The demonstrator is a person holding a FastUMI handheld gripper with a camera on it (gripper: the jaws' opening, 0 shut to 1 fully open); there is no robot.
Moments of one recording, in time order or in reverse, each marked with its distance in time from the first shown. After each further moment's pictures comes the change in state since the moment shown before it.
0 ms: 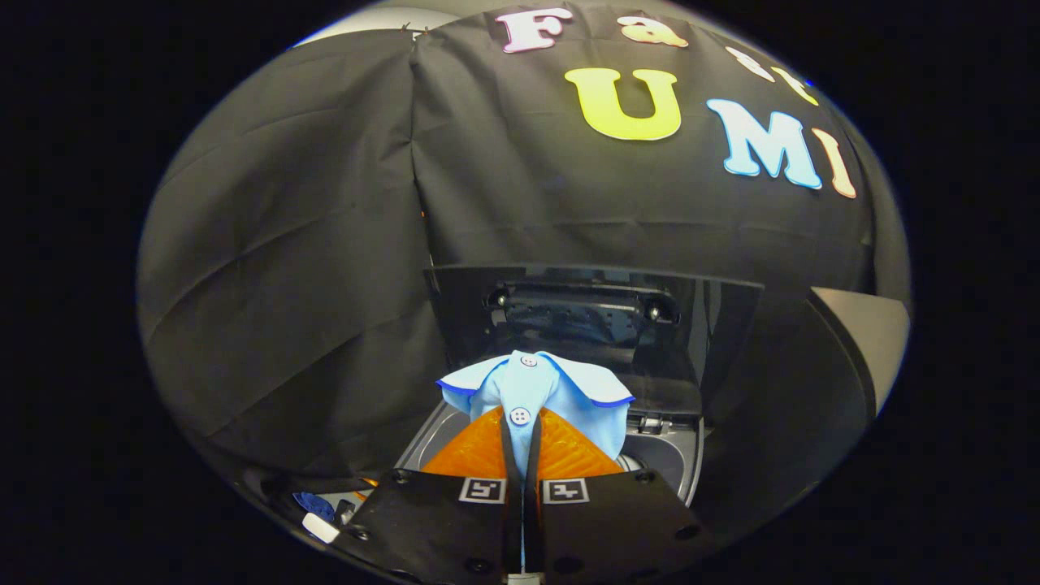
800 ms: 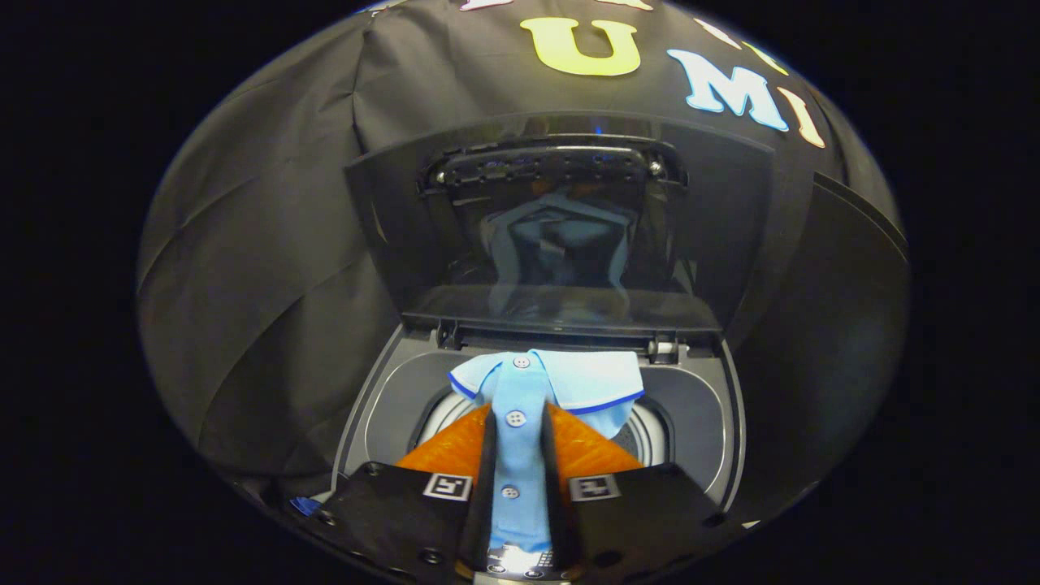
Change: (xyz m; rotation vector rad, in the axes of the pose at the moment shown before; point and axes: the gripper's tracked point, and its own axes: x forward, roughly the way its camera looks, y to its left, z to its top) arm 0.049 -0.009 -0.087 0.071 0.152 -0.133
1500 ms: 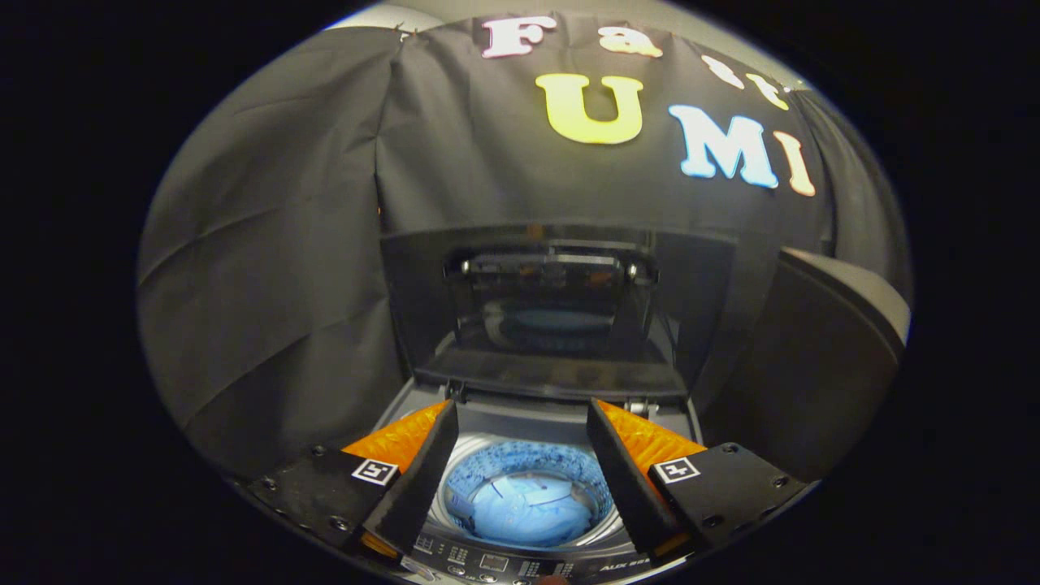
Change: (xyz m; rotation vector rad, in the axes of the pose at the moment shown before) arm -0.065 -0.001 0.075 -0.054 -0.308 -0.026
